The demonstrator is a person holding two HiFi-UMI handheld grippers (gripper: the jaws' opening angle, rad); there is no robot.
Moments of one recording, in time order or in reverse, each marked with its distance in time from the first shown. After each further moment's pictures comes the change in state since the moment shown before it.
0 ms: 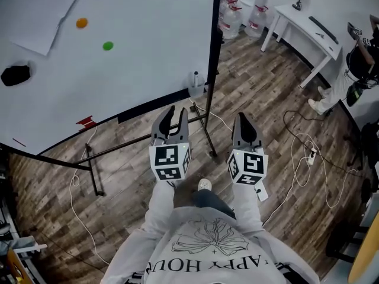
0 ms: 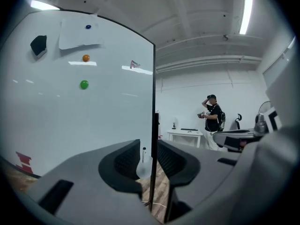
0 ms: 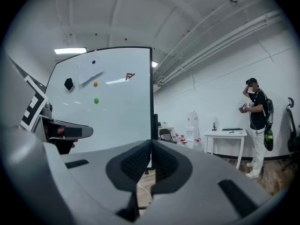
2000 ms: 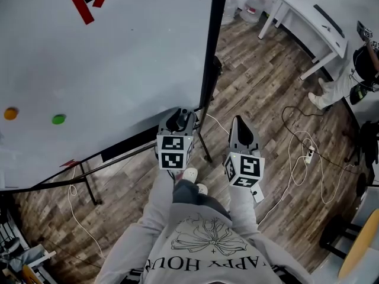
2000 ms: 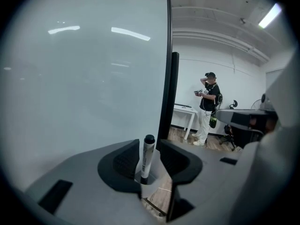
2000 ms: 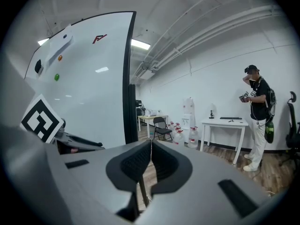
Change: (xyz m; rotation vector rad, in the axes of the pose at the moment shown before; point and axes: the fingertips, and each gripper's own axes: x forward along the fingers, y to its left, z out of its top) left arm 0.258 0.029 -0.093 -0.018 0.368 -0.144; right arm 0.210 -0.070 -0.051 0.040 0.162 -0.057
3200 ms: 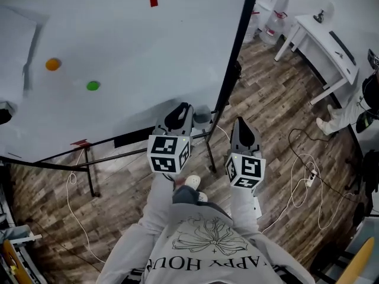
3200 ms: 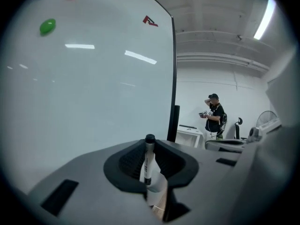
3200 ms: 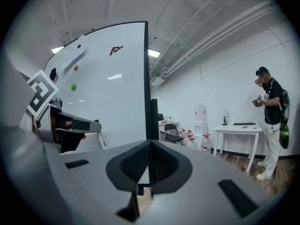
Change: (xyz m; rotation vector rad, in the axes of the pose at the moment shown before) left arm -0.103 0.016 0.071 -0.060 -0.255 0.058; right arm -0.023 0.049 0.033 -0.033 -0.087 0.136
